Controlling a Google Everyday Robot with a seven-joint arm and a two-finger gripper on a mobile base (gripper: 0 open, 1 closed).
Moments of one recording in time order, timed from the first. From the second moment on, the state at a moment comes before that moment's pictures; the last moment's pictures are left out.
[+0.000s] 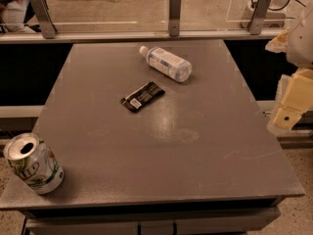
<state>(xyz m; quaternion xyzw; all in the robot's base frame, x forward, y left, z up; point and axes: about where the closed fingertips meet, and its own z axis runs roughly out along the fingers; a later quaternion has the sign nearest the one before) 0.438 -0.216 0.977 -0.60 0.78 -0.04 0.16</state>
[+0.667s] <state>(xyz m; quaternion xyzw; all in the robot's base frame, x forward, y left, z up) 0.461 -0.207 0.973 -0.64 0.76 -0.05 0.15</state>
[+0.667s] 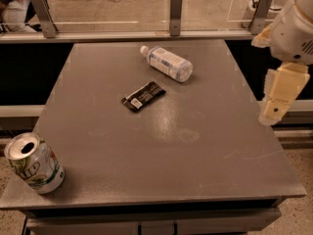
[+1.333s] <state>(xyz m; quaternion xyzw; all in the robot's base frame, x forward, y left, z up) 0.554 -0.146 0.969 -0.77 0.62 -0.09 0.12</state>
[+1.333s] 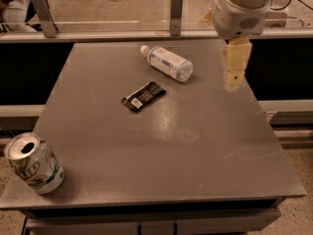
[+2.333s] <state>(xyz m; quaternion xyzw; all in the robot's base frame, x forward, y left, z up) 0.633 -0.023 0.912 -0.88 0.46 -0.02 0.10</state>
